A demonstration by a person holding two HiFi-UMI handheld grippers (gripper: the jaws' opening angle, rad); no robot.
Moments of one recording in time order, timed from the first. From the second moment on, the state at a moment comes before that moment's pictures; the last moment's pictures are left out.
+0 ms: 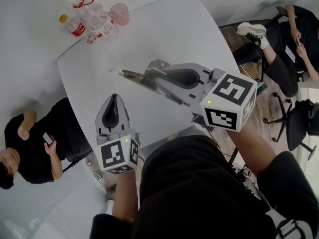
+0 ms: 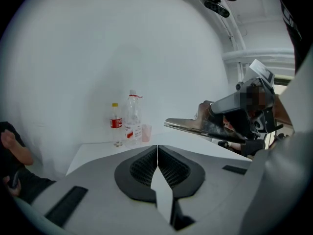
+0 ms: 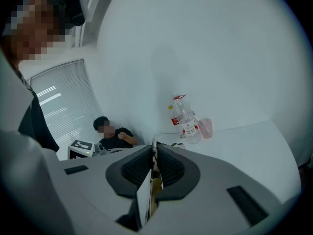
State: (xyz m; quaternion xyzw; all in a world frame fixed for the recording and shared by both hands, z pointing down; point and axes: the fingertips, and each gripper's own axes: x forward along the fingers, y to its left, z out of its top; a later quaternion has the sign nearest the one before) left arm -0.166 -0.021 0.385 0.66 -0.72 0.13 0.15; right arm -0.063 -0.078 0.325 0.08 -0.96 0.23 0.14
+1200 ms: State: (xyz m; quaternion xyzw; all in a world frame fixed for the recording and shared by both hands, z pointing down) left arm -0.170 -0.040 0.333 0.70 -0.70 0.10 0.12; right arm -0.050 -0.099 0.238 0.09 -0.97 0.20 0.04
